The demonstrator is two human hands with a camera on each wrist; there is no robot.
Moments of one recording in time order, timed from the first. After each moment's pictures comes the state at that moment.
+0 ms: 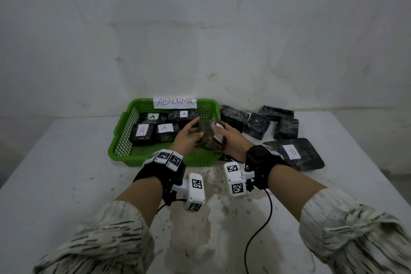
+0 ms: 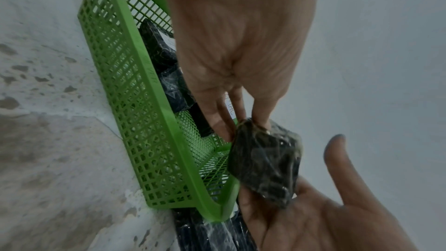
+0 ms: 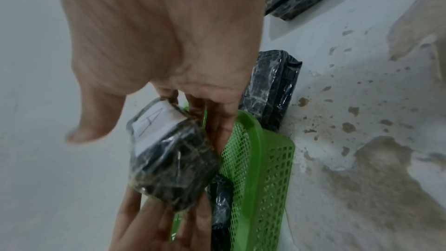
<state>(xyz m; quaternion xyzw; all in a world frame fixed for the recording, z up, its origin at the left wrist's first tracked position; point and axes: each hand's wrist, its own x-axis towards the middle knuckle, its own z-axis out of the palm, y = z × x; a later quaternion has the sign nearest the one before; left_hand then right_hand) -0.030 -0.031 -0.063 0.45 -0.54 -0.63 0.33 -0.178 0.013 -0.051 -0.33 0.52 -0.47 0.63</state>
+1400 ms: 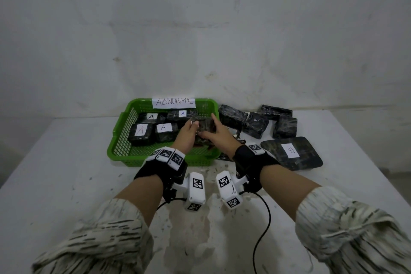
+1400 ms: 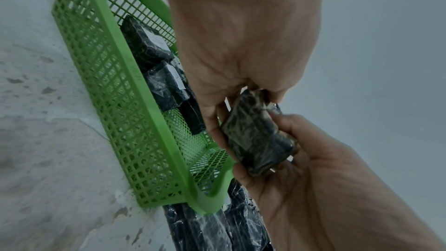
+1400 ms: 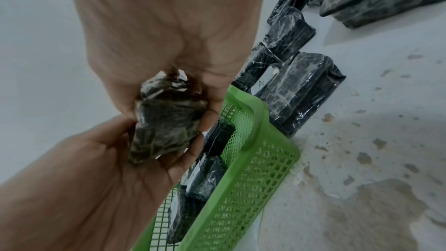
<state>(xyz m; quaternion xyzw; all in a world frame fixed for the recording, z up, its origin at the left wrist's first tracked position) -0.039 -0.025 -0.044 0.49 -0.59 -0.57 0.31 -0.155 0.017 -0.038 -0.48 0.61 -0.40 0.50</state>
